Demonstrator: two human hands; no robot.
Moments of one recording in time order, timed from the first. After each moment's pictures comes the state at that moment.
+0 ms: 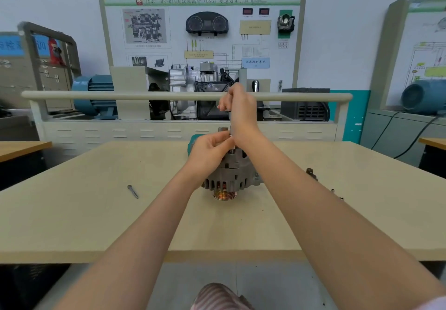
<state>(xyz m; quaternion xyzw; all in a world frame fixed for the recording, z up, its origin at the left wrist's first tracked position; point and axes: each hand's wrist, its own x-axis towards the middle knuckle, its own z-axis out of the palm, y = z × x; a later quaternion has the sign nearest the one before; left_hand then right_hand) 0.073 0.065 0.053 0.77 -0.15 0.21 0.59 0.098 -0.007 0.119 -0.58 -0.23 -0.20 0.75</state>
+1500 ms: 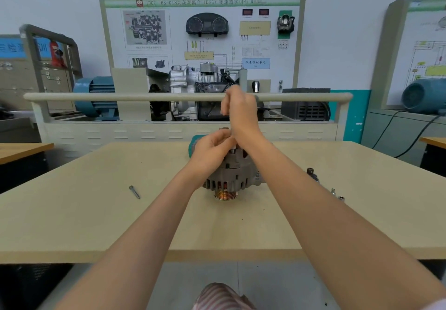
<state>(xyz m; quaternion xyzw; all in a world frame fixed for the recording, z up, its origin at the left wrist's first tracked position) 0.068 0.062 0.057 0.78 -0.14 0.19 0.58 0.095 -0.011 0.118 -0.63 -0.25 -0.25 0.69</state>
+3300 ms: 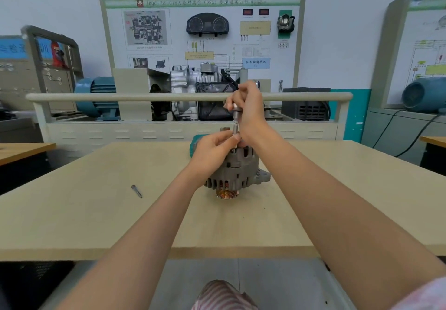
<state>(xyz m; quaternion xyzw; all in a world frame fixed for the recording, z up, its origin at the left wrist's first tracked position) 0.067 0.064 0.058 0.78 -0.15 0.20 0.57 0.099 -0.019 0.128 -0.52 -0.23 -0.14 0.81</state>
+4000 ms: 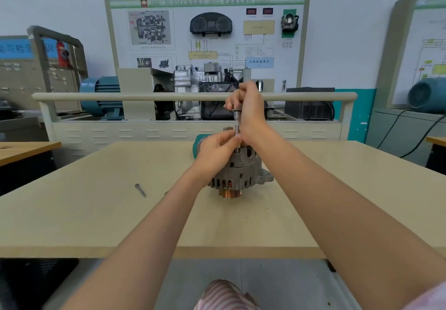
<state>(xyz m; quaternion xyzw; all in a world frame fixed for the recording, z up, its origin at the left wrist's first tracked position) 0.063 0.060 0.059 0.79 -0.13 0.21 0.56 0.097 -0.013 0.129 -0.52 -0.23 -0.14 0.81</state>
